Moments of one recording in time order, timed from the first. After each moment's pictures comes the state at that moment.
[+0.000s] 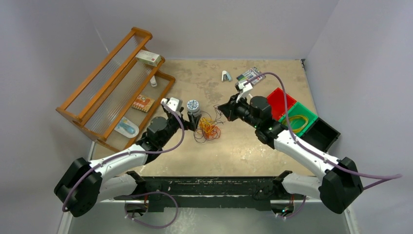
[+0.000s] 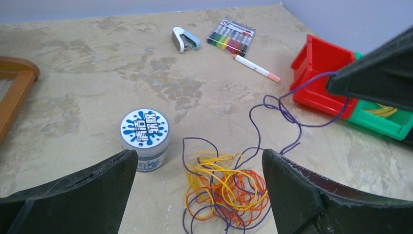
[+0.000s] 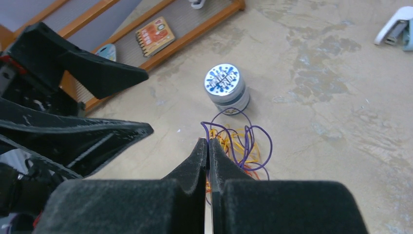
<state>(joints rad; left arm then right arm) -0.68 1.11 0.45 0.59 -0.16 -0.25 0.61 1.16 0.75 0.19 -0.12 0.34</state>
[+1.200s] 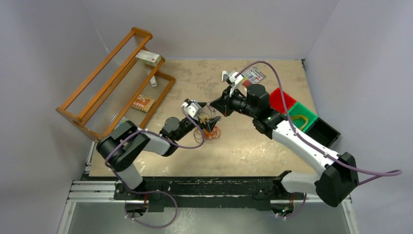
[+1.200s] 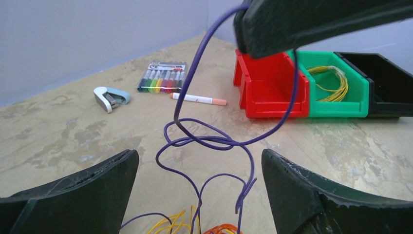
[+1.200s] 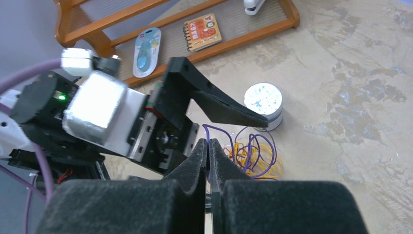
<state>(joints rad) -0.72 1.65 0.48 1.34 0.15 -0.07 0.61 1.24 0.96 0.05 -0.35 0.21</state>
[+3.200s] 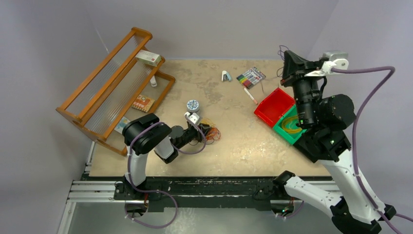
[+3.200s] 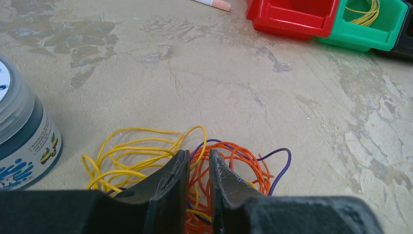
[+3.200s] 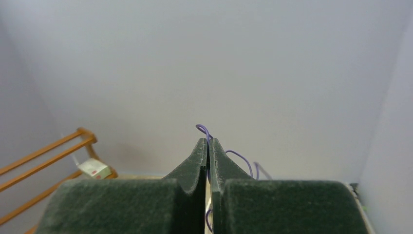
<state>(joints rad) -0.72 2.00 0.41 1.52 0.15 -0.21 0.61 0.88 1.35 -0.03 0.43 -0.06</state>
